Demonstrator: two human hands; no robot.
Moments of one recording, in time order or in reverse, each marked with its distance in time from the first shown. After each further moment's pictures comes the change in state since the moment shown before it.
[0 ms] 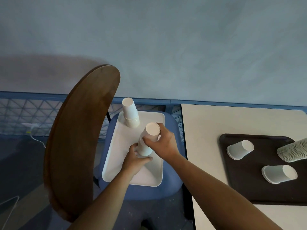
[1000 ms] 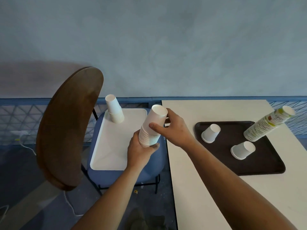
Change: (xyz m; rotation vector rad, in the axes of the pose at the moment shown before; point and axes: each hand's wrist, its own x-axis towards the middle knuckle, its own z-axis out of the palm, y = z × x) left_hand -0.133 0.074 0.075 0.068 0.176 0.341; right_hand -0.081 -0.032 -0.150 0.041 -0.038 -0.103
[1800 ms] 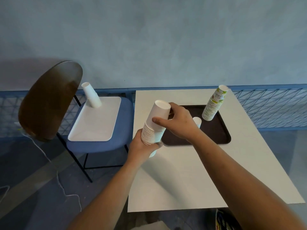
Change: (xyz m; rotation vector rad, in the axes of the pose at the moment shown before) left_hand -0.231 0.080 0.155 -0.020 -0.079 -0.053; right_hand -0.203 0.055 -0.214 -0.110 0.022 -0.030
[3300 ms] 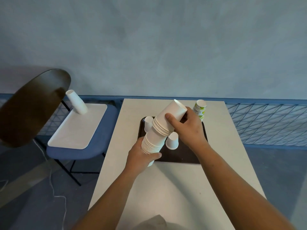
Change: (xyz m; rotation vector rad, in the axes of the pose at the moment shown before) left_hand 0.004 0.080 0.157 0.093 0.025 -0.025; right_hand 0.041 0.120 -0.151 0.271 0.191 0.066
